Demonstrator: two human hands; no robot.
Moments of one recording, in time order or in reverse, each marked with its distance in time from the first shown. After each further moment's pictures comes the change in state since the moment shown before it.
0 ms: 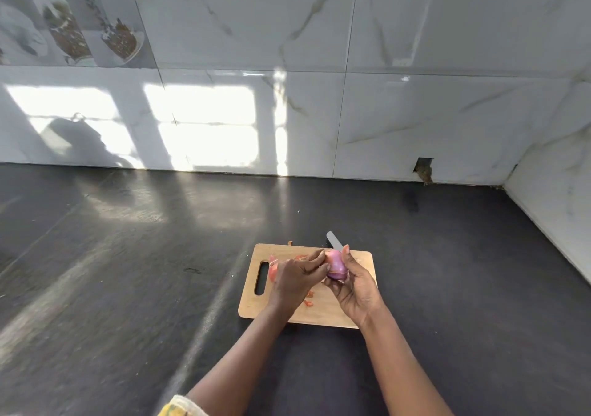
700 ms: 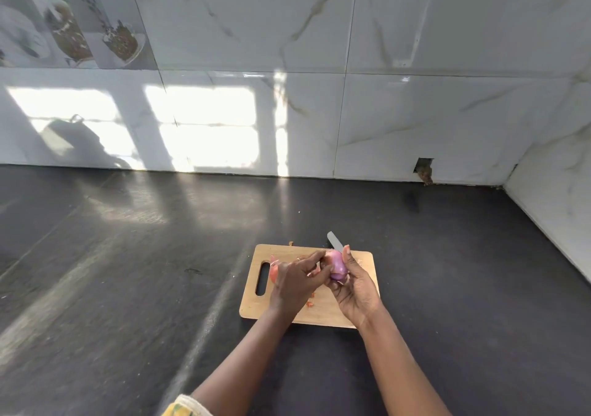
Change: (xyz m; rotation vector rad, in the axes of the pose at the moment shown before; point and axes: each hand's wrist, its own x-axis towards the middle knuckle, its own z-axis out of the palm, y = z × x) left_hand -0.005 0.004 -0.001 0.106 0.092 0.122; right_hand 0.000 0.004 0.000 0.043 0.003 -0.018
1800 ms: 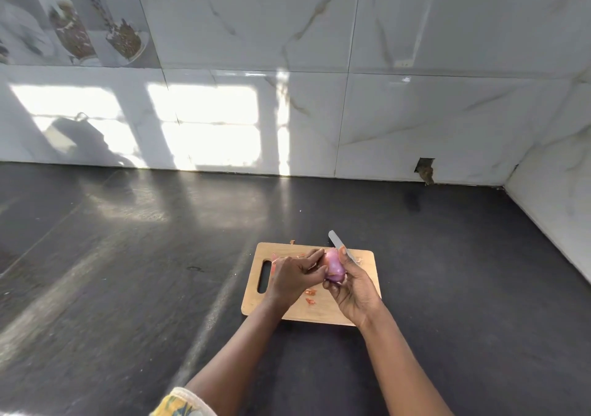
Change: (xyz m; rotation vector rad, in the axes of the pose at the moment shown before) left_hand 0.006 -0.013 -0.008 -0.132 -0.158 -0.118; right_hand -0.002 0.003 0.001 -0.065 -0.013 0.023
